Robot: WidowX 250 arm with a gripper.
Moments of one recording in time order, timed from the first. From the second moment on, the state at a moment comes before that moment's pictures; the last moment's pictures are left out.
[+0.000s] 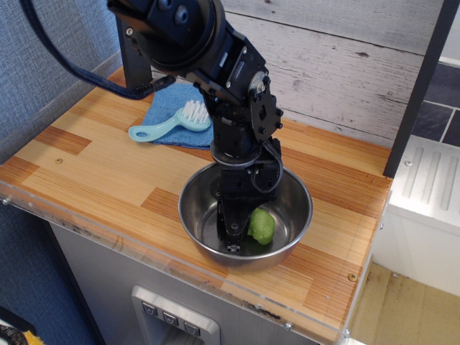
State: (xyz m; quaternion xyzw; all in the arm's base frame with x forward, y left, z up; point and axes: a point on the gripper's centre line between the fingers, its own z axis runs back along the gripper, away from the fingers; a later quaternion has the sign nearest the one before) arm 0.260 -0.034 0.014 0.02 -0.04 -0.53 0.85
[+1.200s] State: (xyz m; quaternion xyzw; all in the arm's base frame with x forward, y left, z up) arm 0.313 -0.010 0.127 0.06 -0.16 -0.49 0.86
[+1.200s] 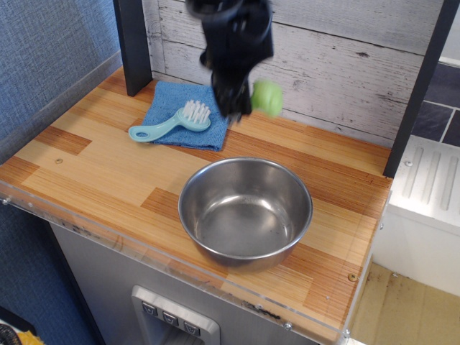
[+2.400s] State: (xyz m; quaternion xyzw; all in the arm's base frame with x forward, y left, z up) arm 0.395 0.005 0.030 0.07 -0.08 -0.48 0.87
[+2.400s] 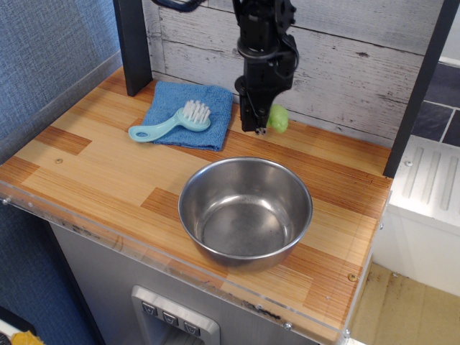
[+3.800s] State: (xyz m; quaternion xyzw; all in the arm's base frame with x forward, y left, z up) arm 0.393 0.007 0.033 0.08 -0.06 -0.46 0.88
